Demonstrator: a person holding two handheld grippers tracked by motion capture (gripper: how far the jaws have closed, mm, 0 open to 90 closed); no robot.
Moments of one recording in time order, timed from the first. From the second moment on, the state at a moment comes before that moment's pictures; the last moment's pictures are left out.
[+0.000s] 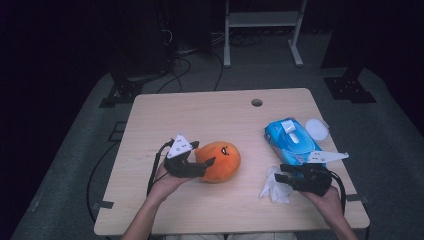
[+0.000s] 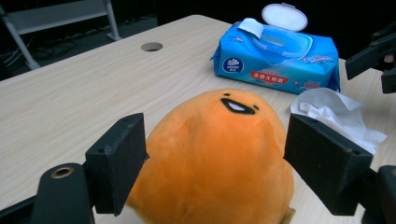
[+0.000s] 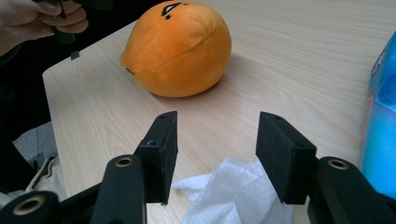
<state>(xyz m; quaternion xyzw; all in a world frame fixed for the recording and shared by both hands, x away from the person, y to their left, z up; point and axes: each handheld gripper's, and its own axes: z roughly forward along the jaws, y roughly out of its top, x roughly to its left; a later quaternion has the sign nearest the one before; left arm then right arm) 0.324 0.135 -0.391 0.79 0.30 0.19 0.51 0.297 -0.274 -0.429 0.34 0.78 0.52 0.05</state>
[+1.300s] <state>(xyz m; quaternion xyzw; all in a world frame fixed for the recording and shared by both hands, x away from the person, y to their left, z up) 0.284 0.225 -0.420 0.74 0.39 0.23 0.50 0.296 -0.267 -0.428 0.35 0.78 0.52 0.05</state>
